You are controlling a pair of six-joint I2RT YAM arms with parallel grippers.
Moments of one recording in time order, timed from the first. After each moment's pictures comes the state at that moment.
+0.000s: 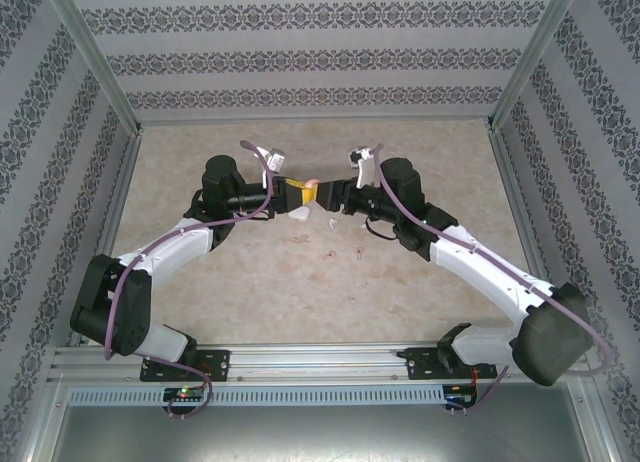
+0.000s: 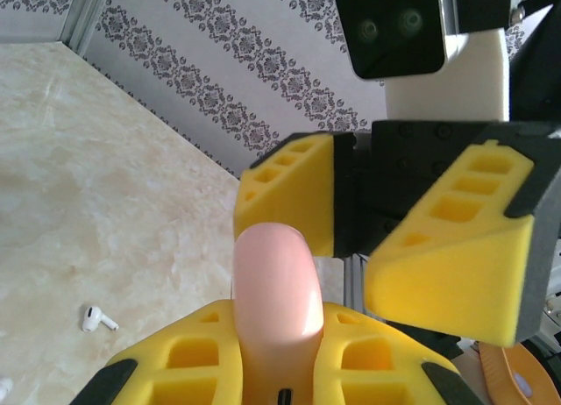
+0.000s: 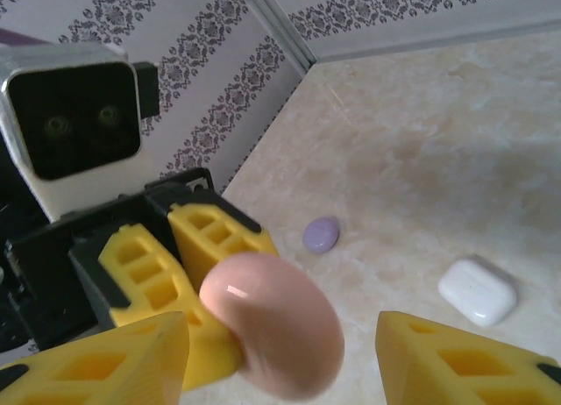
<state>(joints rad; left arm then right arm) -0.35 1.46 0.88 0.47 0.99 -0.52 0.59 1.28 0.98 0.00 -0.38 0.57</state>
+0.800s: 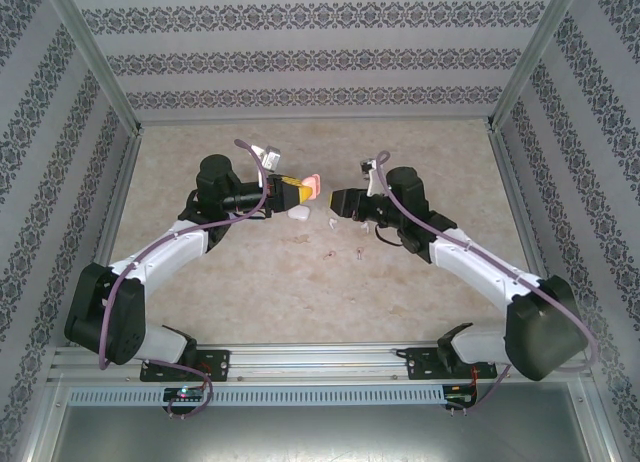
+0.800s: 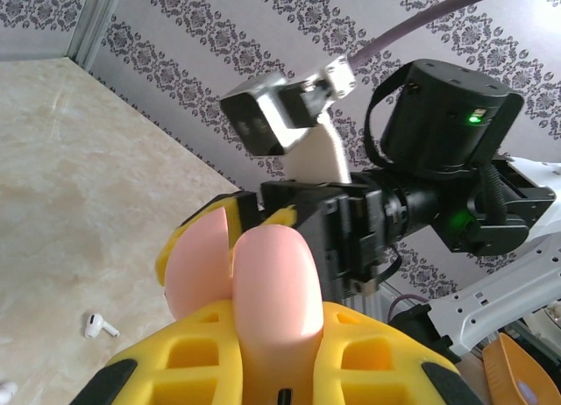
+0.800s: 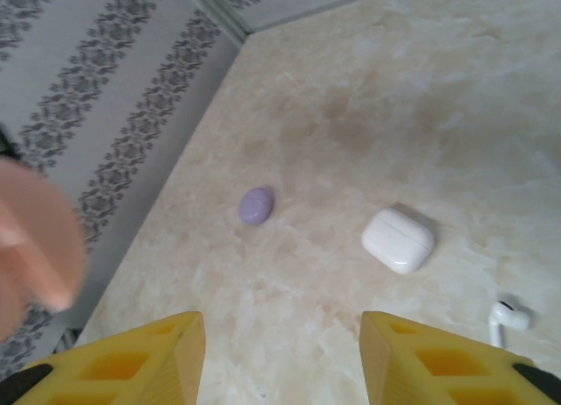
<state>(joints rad) -0.35 1.41 0.88 0.45 0.98 -0.52 0.49 1.29 0.83 0.07 -0.44 0.58</state>
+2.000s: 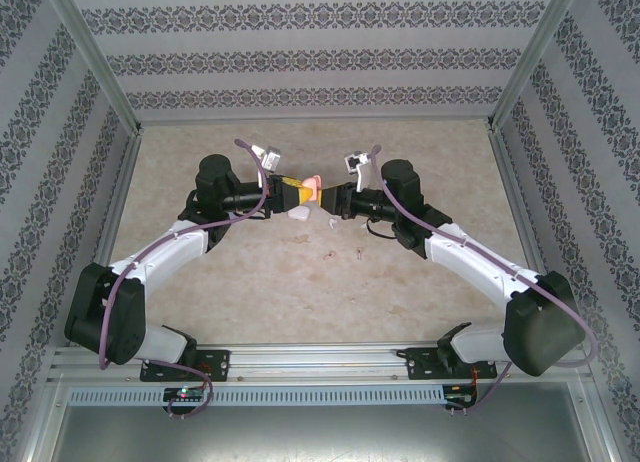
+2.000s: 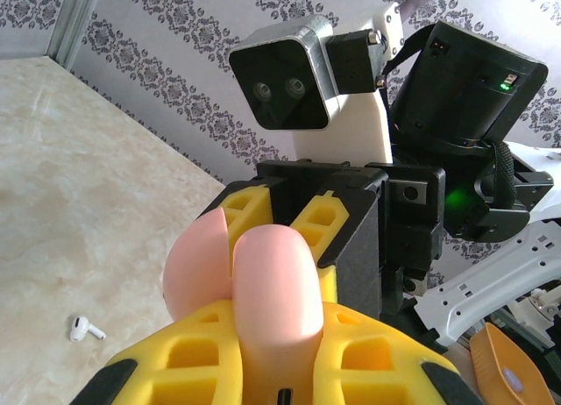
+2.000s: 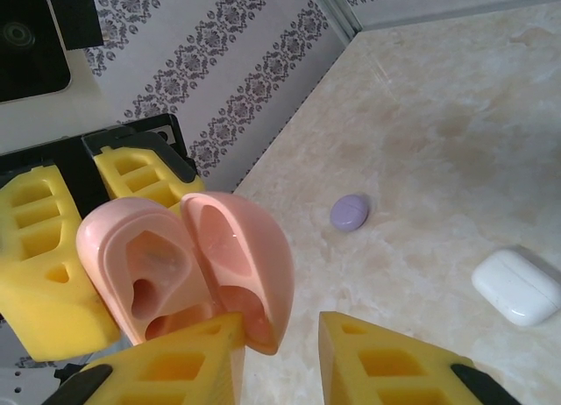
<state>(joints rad) -0.34 1.41 0.88 0.47 1.01 -0.53 0.53 1.33 0.90 0.14 -0.59 0.55</state>
